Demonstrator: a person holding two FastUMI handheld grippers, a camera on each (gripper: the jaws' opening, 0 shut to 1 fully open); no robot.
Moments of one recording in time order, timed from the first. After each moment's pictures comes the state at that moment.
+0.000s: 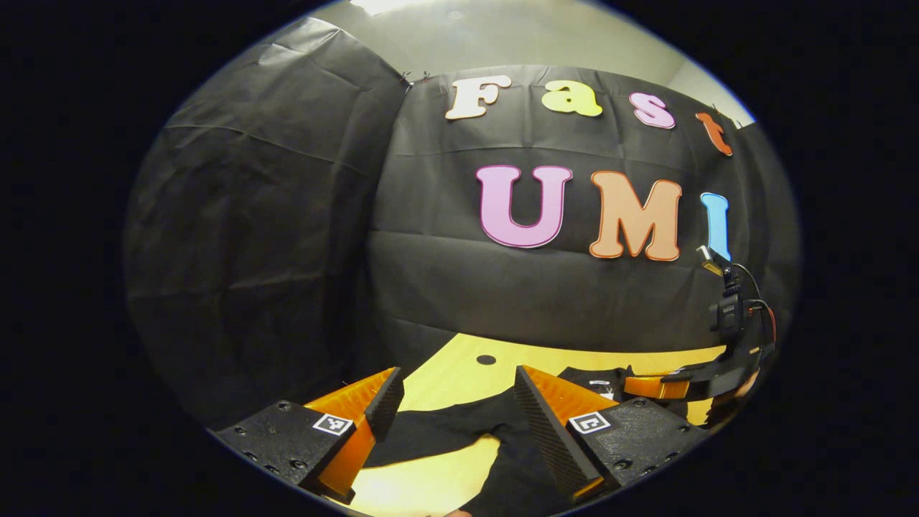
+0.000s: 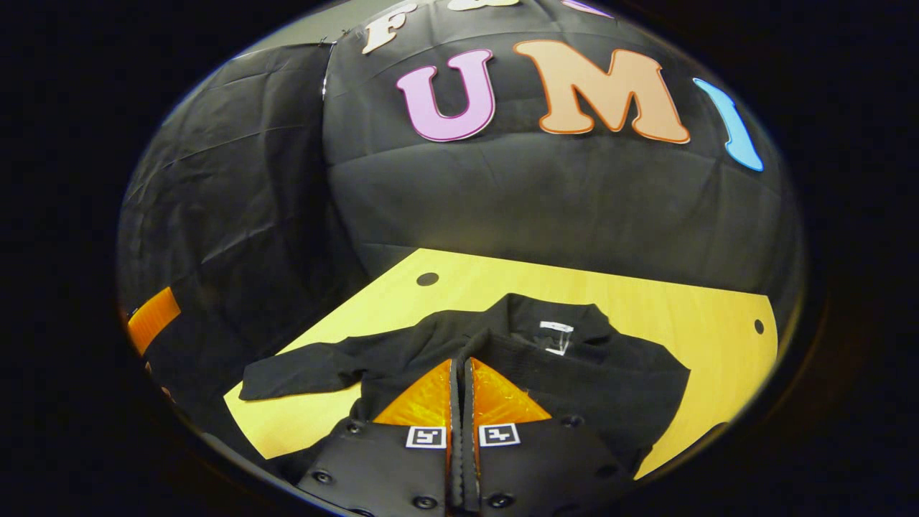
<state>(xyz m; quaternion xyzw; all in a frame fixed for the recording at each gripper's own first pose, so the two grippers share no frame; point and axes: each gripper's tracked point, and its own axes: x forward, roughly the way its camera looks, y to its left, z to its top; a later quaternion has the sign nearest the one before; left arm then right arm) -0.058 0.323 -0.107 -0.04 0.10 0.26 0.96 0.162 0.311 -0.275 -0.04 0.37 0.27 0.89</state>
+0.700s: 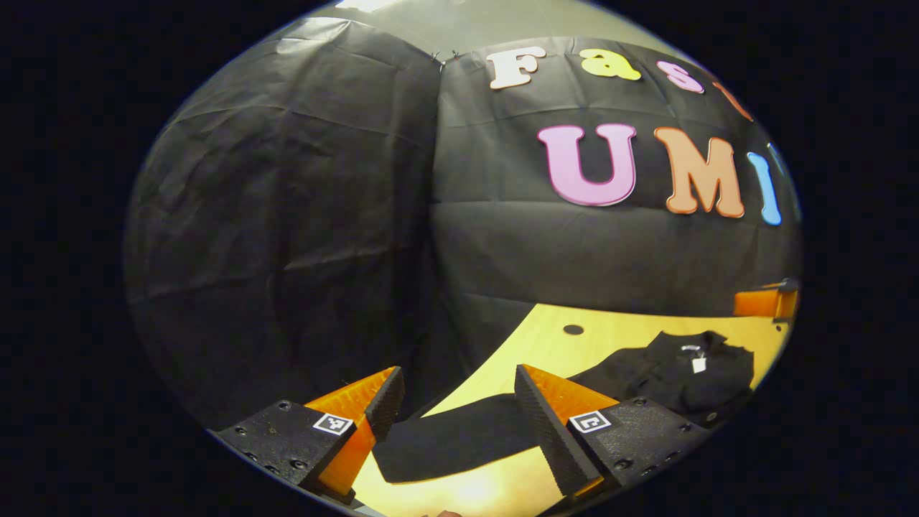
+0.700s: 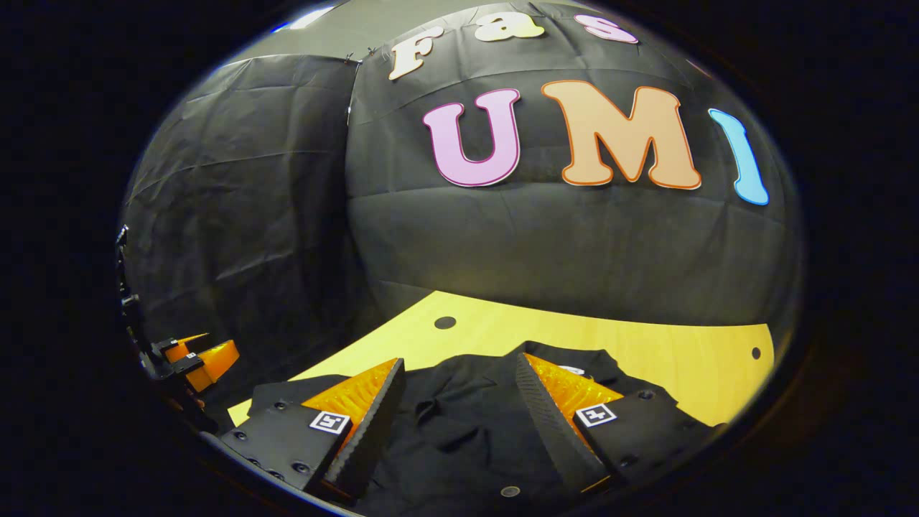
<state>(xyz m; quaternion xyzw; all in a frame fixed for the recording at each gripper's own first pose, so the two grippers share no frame) -0.110 0.436 -0.185 0.00 0.17 0.36 0.92 0.160 0.311 -0.221 -0.05 0.28 0.26 0.92</state>
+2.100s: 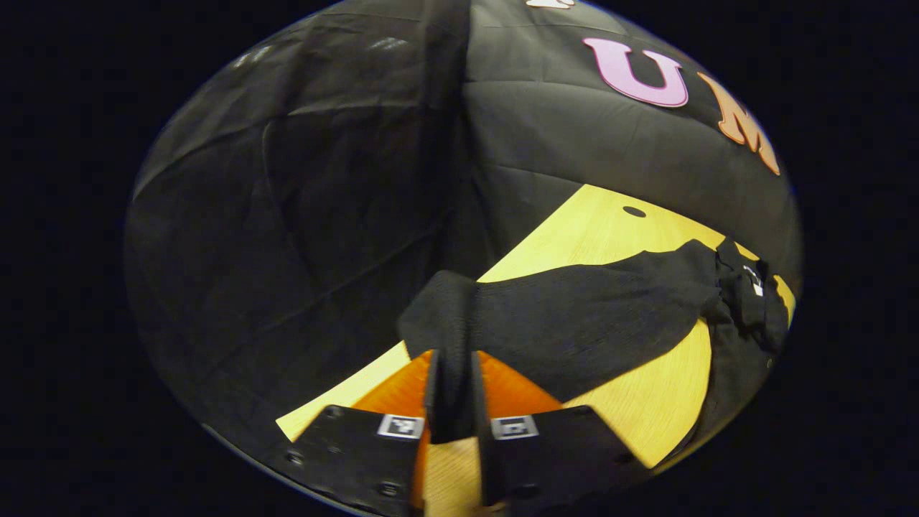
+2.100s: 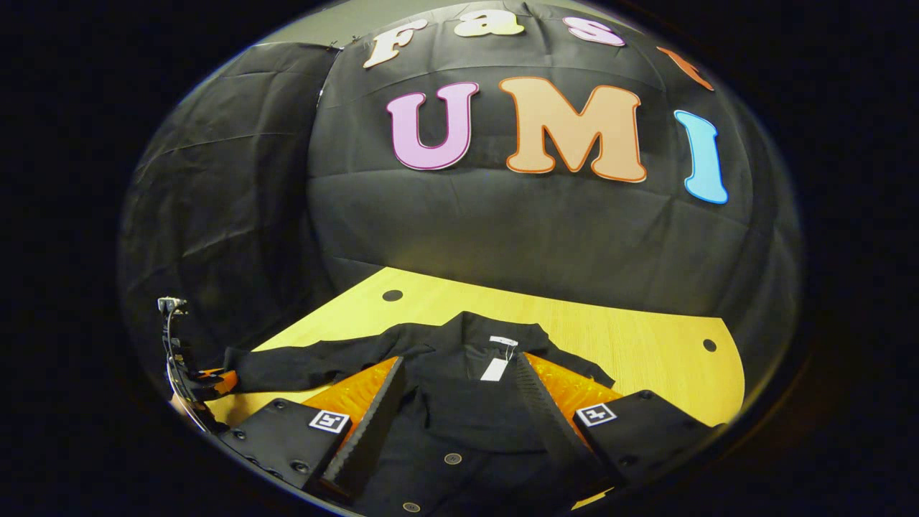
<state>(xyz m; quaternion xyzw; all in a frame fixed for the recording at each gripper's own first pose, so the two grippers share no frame) -0.137 0.458 -0.367 -0.08 0.35 0.38 0.85 0.137 0.233 -0.228 -0.07 0.31 0.19 0.93</state>
